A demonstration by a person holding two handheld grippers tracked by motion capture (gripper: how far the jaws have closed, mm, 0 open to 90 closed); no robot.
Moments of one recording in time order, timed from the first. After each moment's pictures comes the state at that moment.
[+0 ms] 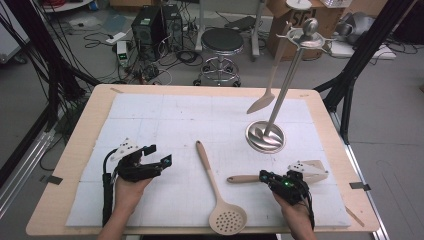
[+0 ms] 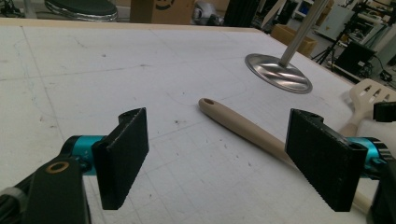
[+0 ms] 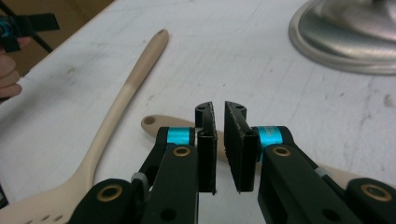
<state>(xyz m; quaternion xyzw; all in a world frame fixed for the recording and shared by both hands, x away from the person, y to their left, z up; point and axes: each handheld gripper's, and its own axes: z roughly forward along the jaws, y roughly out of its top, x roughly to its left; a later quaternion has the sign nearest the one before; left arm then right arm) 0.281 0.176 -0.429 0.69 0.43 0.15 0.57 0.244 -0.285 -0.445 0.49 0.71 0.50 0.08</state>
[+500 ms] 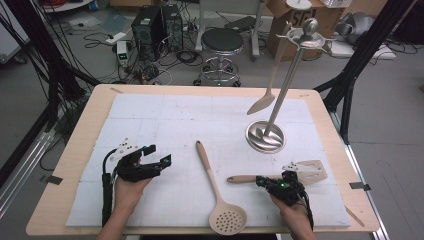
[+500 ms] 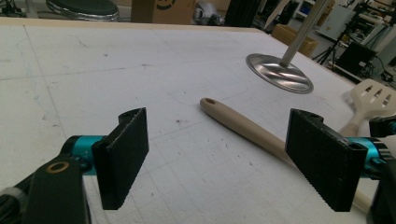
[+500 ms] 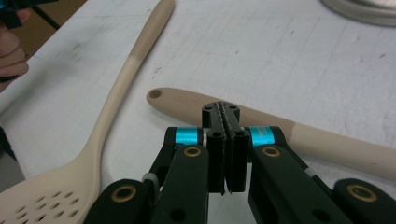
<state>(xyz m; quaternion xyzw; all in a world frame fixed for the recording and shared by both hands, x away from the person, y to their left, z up) 0.281 0.176 -0.430 0.69 0.43 0.15 0.57 0.249 -0.281 -0.454 0.49 0.73 0.47 0.02</state>
